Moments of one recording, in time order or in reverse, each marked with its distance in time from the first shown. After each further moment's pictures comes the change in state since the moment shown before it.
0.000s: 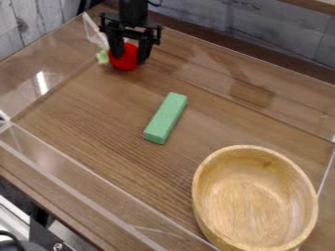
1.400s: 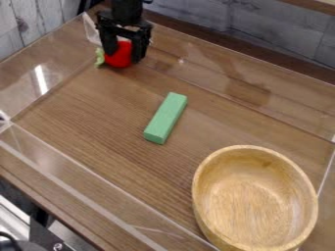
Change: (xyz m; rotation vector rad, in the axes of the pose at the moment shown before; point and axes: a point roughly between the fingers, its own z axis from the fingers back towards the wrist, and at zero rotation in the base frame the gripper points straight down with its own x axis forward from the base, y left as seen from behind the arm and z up) arm 0.005 0.020 -0.002 -0.031 0.016 -0.153
